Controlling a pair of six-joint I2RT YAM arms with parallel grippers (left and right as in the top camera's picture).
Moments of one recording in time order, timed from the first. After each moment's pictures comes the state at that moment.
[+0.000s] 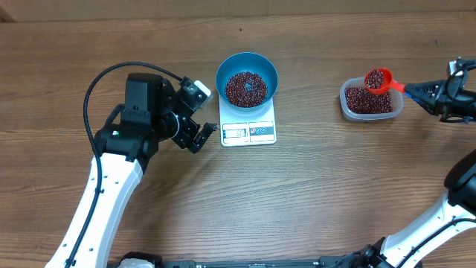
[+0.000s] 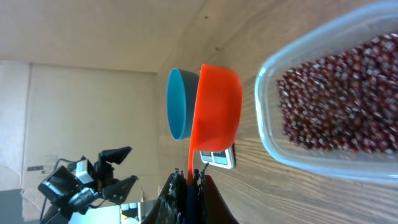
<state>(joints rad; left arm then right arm) -0.18 1.33 1.10 -0.65 0.34 0.47 -0.67 2.15 1.84 -1.64 -1.21 -0.59</state>
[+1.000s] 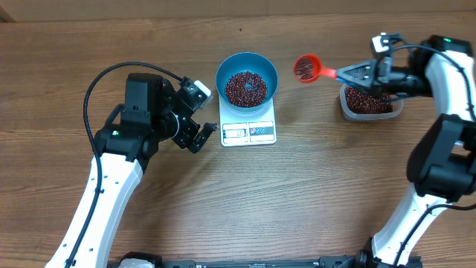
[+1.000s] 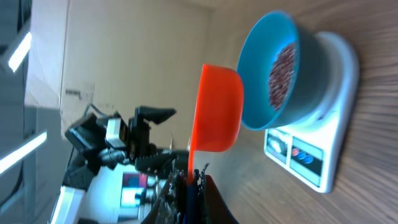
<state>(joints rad) -0.18 1.33 1.10 -0.65 0.34 0.47 -0.26 2.15 1.84 -1.64 -1.40 -0.63</state>
